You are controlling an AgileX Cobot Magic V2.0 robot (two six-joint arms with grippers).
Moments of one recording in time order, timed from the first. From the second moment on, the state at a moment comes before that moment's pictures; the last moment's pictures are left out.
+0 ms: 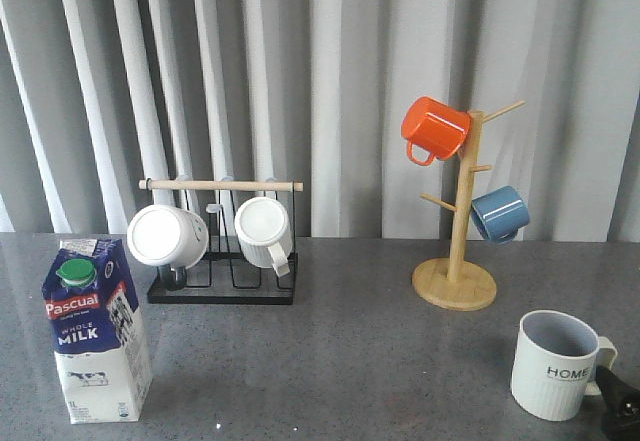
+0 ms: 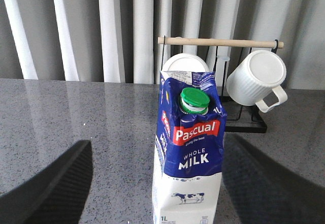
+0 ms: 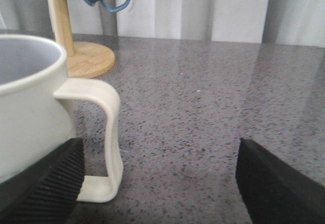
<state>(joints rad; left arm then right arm) -0.01 0.84 -0.59 0.26 -0.02 -0.33 -0.40 1.87 -0.60 -0.49 -1.06 0.15</state>
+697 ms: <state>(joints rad) -0.01 0.84 -0.59 0.26 -0.02 -0.33 -0.23 1.88 -0.88 -0.81 -0.84 0.58</state>
